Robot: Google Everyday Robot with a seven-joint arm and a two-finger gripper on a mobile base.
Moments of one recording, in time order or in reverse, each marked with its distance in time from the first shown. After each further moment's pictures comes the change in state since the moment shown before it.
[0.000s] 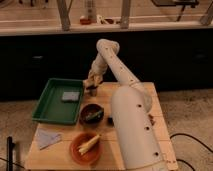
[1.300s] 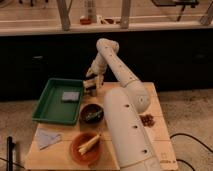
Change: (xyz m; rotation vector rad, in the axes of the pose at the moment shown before) arm 0.002 -0.004 0.003 -0.017 -0.021 0.000
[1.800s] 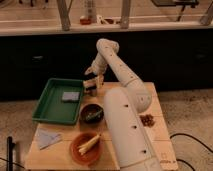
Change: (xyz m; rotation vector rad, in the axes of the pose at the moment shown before) arm -0.002 0.002 0.000 0.001 -0.006 -0.006
